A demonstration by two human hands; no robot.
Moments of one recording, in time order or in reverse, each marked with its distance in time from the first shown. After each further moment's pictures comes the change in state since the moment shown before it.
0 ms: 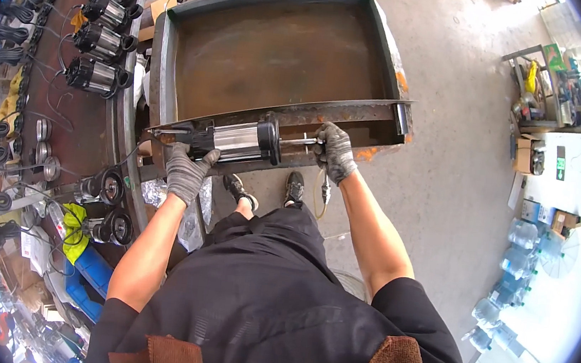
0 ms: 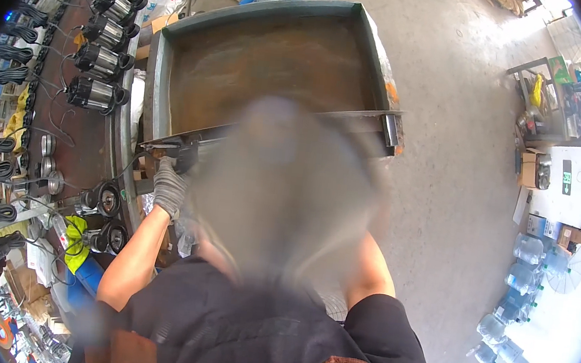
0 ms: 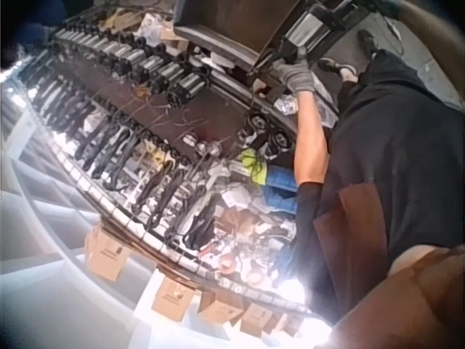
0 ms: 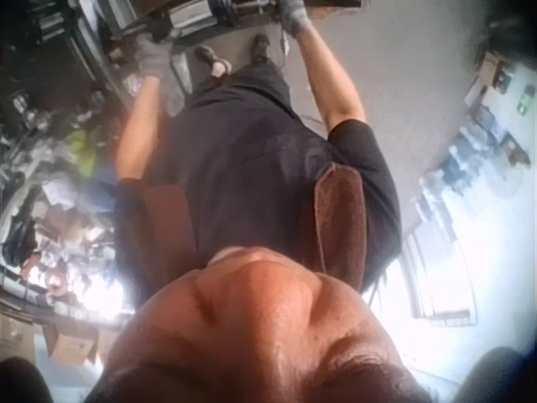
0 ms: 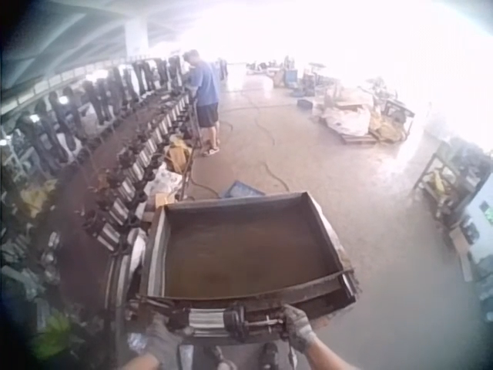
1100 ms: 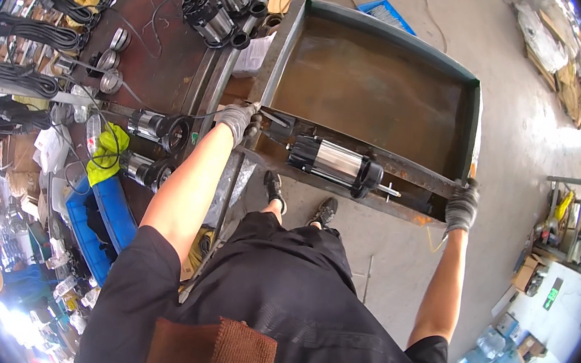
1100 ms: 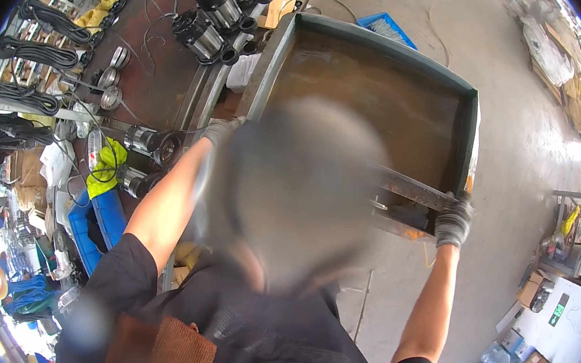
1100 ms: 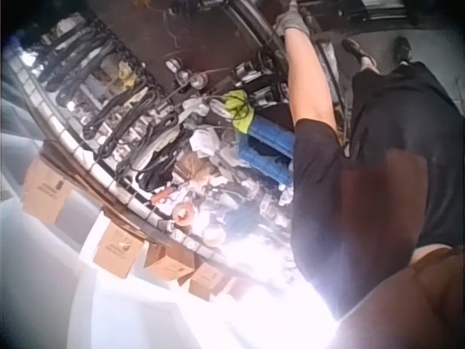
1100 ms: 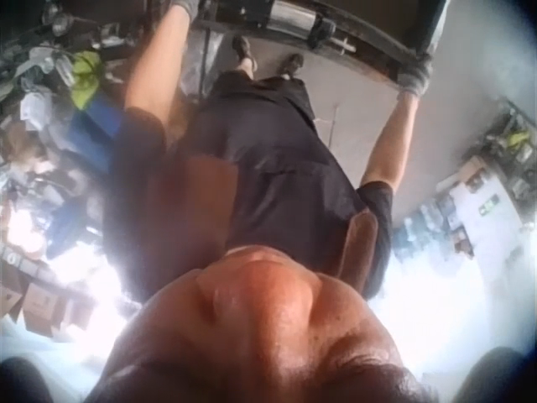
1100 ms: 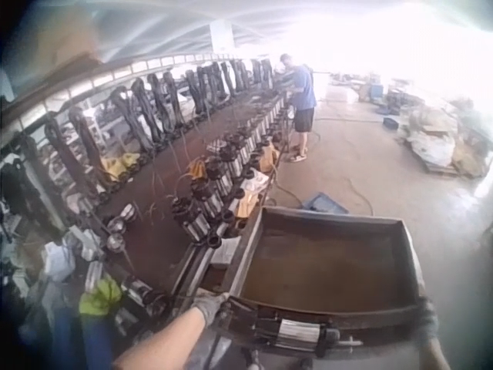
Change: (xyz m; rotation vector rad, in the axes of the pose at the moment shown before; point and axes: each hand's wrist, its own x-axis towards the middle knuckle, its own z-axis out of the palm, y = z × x) left_hand 0.083 0.022 -0.104 -0.351 0.078 -0.772; right_hand 0.019 -0.098 -0.068 -1.434 0.570 -0.522
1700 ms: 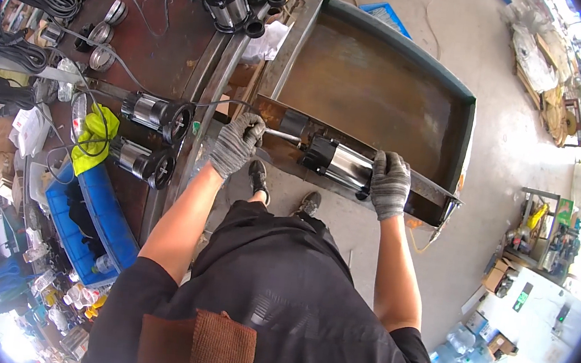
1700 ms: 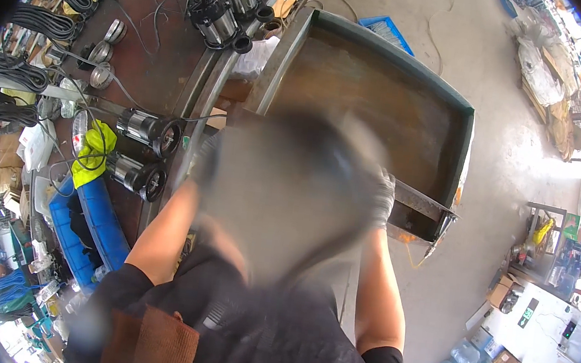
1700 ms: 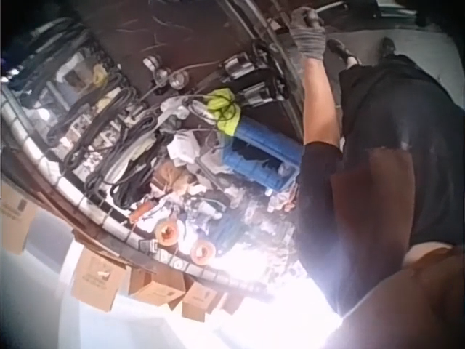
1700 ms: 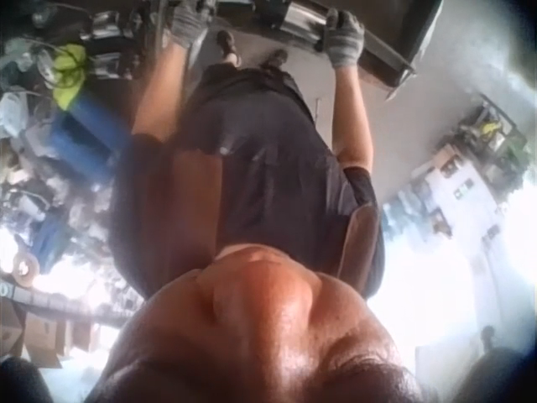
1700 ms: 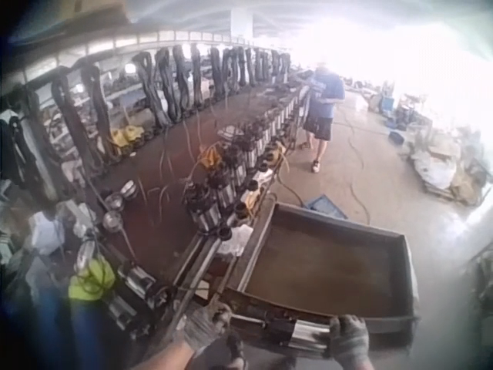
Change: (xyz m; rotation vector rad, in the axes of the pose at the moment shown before) left_hand -0.025 -0.092 -0.039 -0.122 -0.229 0.782; right_hand -0.088 -0.218 0.027 0.138 -0.039 -0.551
